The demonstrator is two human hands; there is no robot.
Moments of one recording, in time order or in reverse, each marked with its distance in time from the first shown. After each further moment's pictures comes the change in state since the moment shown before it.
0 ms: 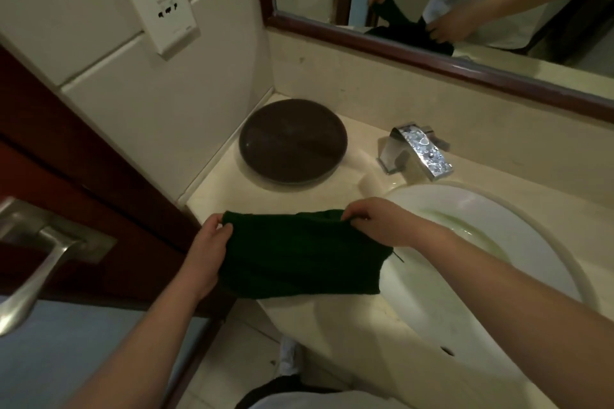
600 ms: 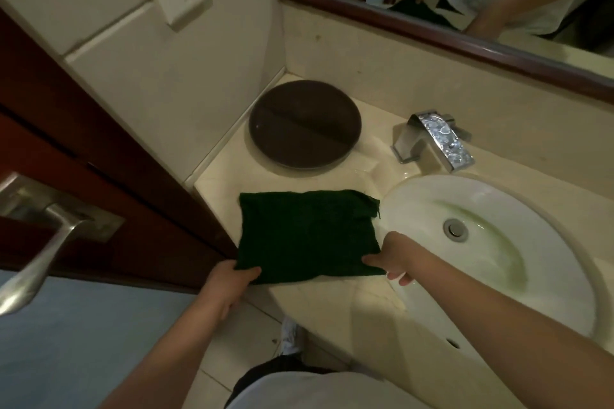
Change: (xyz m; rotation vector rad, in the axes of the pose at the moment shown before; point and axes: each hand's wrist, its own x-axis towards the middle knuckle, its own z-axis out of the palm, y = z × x) left_hand -0.018 -0.066 -0.001 0.360 0.044 -0.369; right_hand 0.002 0.026 0.071 0.229 -0.154 0.678
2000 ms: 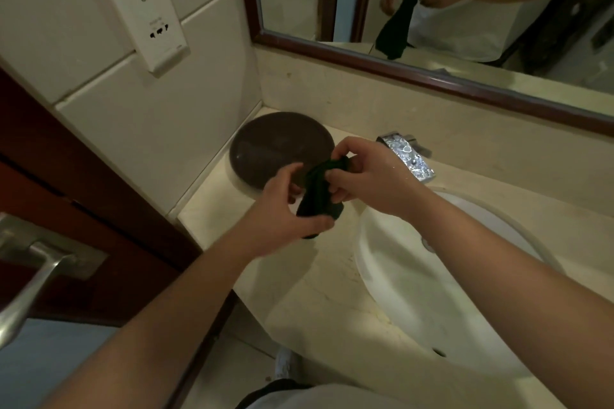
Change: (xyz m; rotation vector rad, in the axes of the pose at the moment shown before) left_hand -0.088 0.160 0.027 0.317 -0.217 0.817; right_hand -0.115 -0.065 -0.095 0.429 0.370 -0.894
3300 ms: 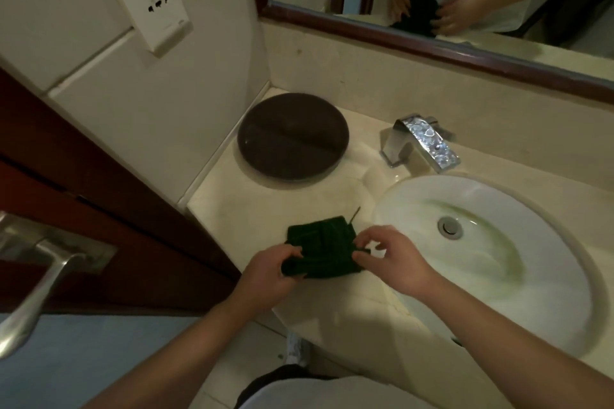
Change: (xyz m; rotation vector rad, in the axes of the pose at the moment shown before) left_hand -0.023 -0.151 0.044 0.136 0.010 0.141; right_hand -0.054 0.133 0.065 -0.198 -0.009 0.176
